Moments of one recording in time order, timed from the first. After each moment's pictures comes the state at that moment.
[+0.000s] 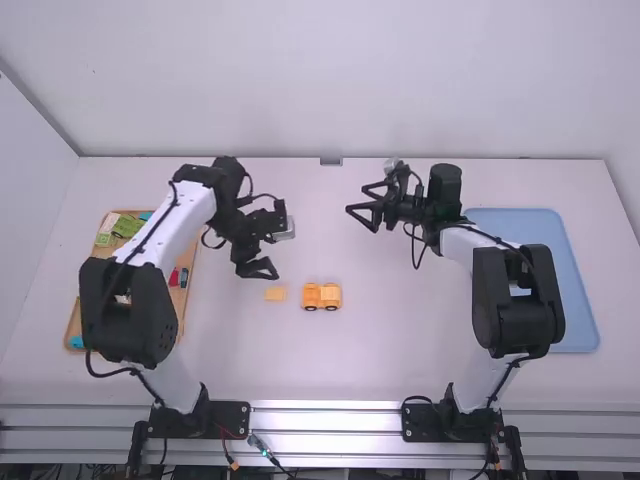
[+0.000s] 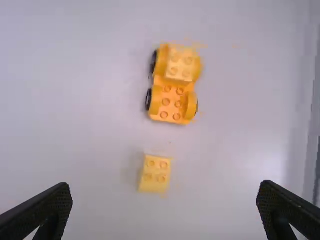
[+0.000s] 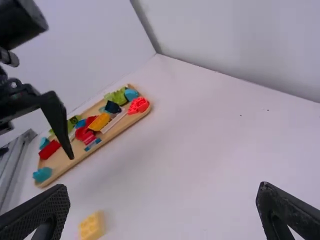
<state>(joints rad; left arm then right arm) -0.07 1.76 1.44 -1.27 0.61 1.35 0.10 1.88 1.02 0.43 -1.12 0.04</state>
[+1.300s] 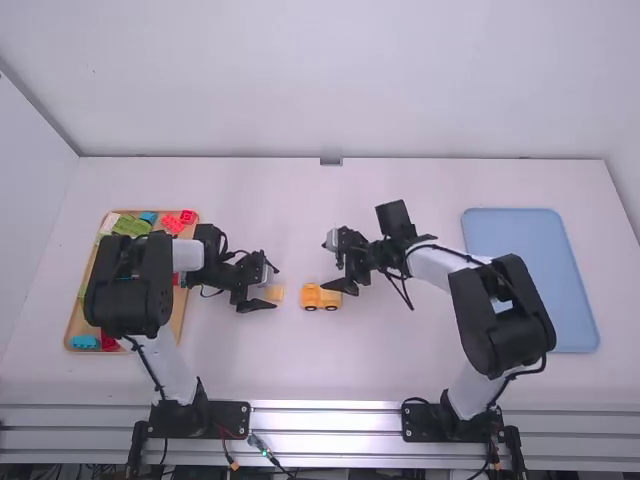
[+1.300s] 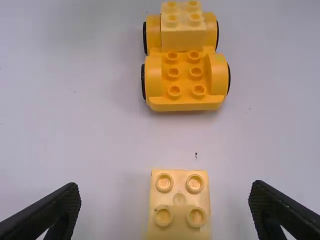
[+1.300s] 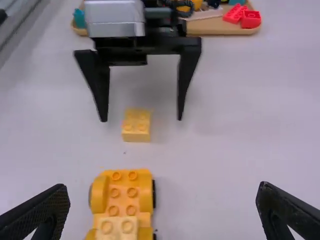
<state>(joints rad) 0.09 1.93 0.84 -0.46 0.94 1.64 0.36 1.81 0.89 -0.05 -0.96 -0.90</state>
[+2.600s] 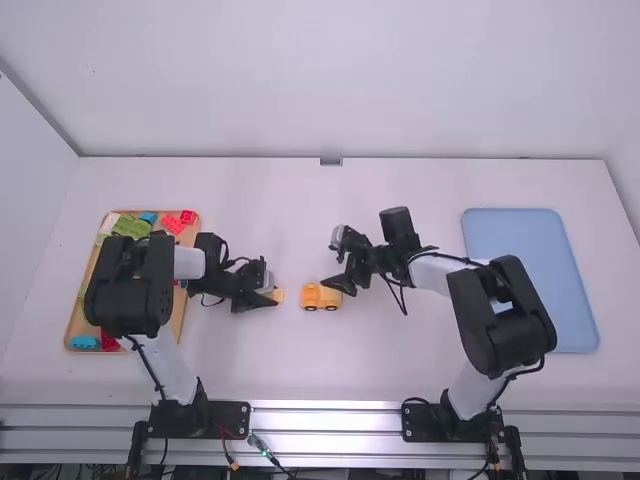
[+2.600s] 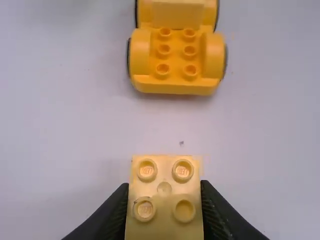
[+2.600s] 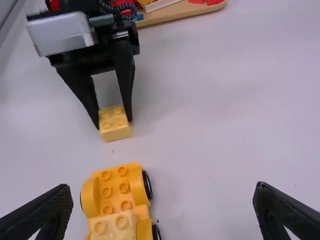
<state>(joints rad) 0.08 1.93 0.79 -0.41 0.93 1.54 0.35 1.81 0.82 0.09 -0.93 -0.67</state>
